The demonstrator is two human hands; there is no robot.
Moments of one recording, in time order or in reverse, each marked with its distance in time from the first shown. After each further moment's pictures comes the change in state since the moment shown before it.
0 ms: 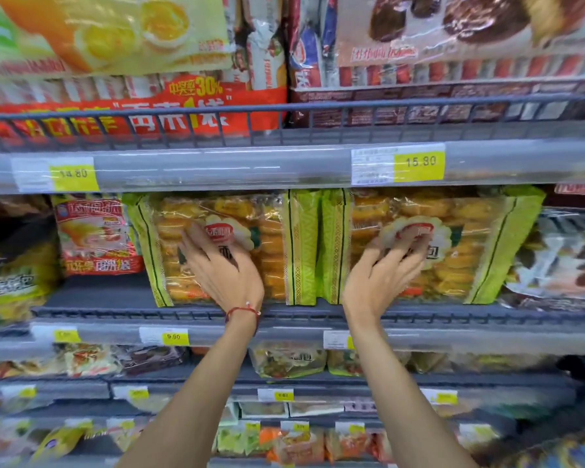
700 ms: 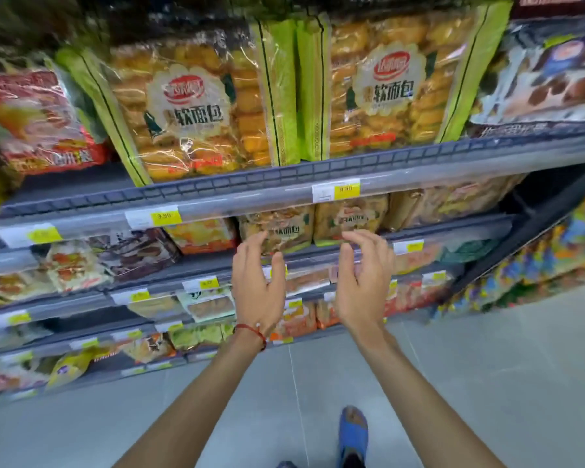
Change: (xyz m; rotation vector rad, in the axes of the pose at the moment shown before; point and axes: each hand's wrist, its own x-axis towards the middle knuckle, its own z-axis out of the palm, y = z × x) left_hand -0.161 -0.134 -0.124 -0.063 -0.731 0.271; right_hand -0.204 0.075 -0.144 0.011 -0.264 -0.094
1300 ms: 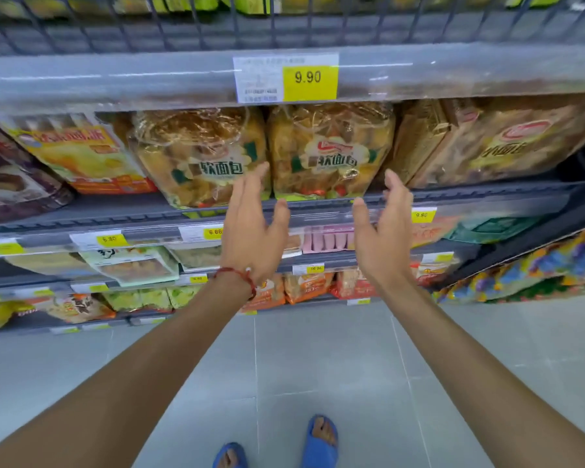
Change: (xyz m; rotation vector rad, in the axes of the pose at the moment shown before) left_hand 0.031 -0.050 0.189 0.039 -0.110 -0.025; right_hand 0.083 0.223 0.012 -0.113 -0.277 0.137
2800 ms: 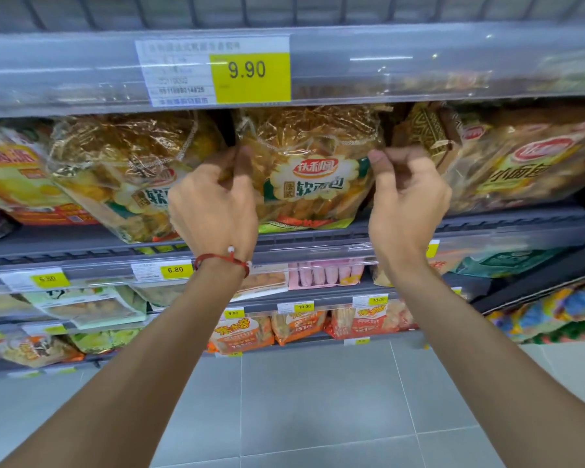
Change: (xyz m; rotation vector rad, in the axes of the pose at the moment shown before) left_hand 0.073 0.020 0.043 0.152 0.609 -0.122; right_hand 0.097 0.018 0.000 0.159 0.376 -0.159
